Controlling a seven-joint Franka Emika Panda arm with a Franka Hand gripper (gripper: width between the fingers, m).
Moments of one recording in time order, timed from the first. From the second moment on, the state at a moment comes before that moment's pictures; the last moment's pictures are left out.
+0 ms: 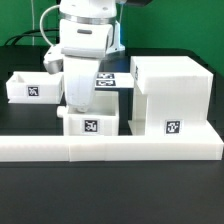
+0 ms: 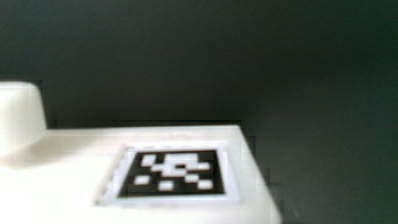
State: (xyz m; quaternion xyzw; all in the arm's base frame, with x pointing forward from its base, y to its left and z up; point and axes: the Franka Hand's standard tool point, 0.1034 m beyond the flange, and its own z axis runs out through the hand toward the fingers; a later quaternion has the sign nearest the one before) arm 0.540 -0.037 0.022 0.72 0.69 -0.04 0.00
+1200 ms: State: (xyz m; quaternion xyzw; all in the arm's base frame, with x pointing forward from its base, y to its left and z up) arm 0.544 -0.030 0.017 0.72 0.69 -0.02 0.02
